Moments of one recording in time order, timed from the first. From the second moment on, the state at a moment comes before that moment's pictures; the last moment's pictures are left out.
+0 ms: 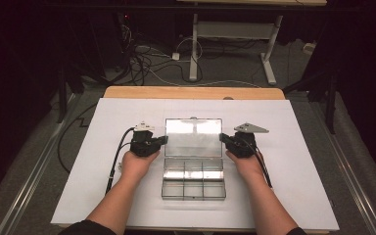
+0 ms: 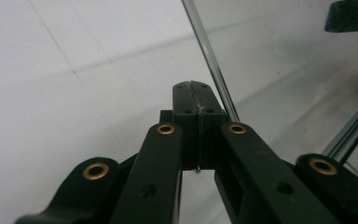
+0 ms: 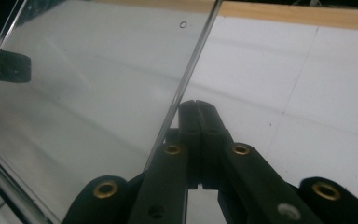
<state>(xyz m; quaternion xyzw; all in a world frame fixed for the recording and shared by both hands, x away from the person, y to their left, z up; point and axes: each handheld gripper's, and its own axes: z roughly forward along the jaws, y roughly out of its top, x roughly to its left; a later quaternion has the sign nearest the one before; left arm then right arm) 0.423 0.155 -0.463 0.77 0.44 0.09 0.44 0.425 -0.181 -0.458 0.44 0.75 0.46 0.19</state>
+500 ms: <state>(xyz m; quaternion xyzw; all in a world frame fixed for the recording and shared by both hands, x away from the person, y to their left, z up) 0.430 0.144 -0.479 0.79 0.47 0.08 0.38 0.434 -0.179 -0.476 0.46 0.77 0.40 0.17</state>
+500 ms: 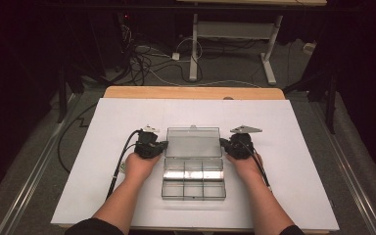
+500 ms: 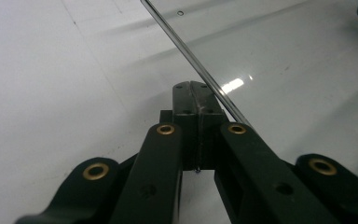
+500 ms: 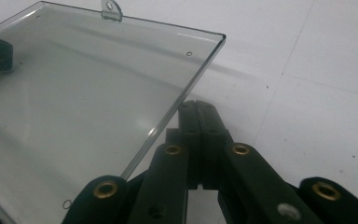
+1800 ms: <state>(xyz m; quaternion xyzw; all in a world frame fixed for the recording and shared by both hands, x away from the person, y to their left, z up) 0.331 0.195 -0.467 0.78 0.42 0.13 0.44 0.337 -0.224 -0.459 0.42 0.75 0.45 0.22</state>
